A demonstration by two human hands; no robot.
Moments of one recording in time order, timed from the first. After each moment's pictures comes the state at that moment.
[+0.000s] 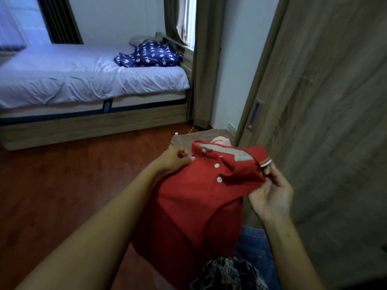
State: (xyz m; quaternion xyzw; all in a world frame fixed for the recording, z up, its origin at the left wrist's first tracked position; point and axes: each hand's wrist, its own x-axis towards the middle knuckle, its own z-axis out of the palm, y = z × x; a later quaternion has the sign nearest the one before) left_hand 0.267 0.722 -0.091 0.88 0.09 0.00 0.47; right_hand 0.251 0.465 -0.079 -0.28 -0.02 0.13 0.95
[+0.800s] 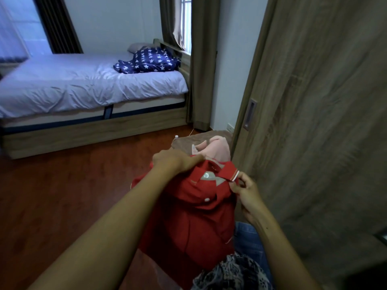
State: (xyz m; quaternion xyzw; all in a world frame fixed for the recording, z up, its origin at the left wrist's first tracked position) left_hand 0.239 0.679 -0.039 0.96 0.23 -0.12 0.14; right_hand 0.245 0.478 -0.119 -0.64 0.00 0.12 0.76
